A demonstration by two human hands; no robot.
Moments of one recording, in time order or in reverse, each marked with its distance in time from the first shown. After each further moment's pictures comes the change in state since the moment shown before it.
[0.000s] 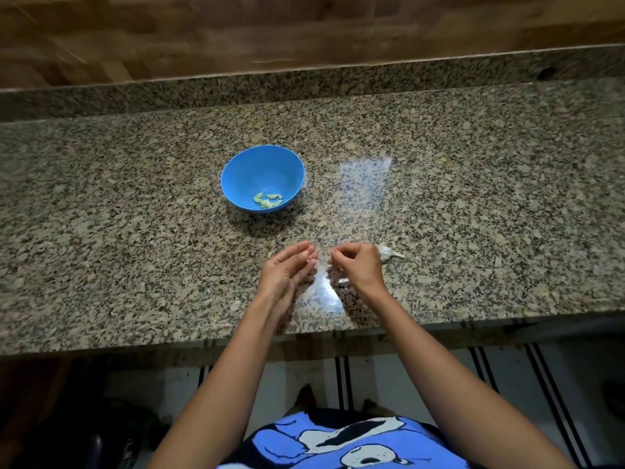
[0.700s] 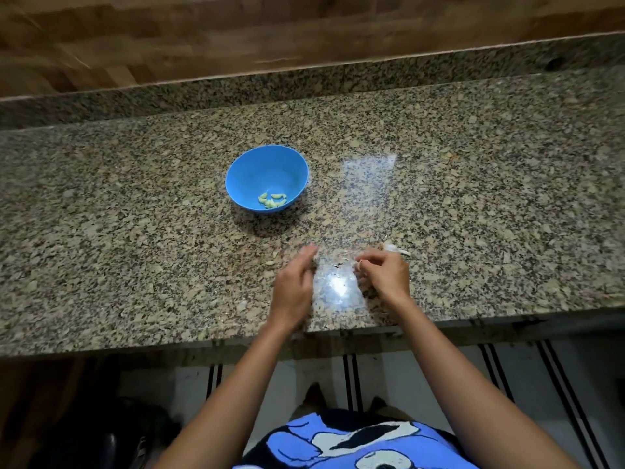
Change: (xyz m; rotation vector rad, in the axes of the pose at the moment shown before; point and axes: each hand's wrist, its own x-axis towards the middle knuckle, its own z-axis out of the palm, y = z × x) left_hand 0.000 -0.029 -0.013 1.208 -0.024 0.678; right_hand -0.006 0.018 -0.020 -0.008 0.122 0.217
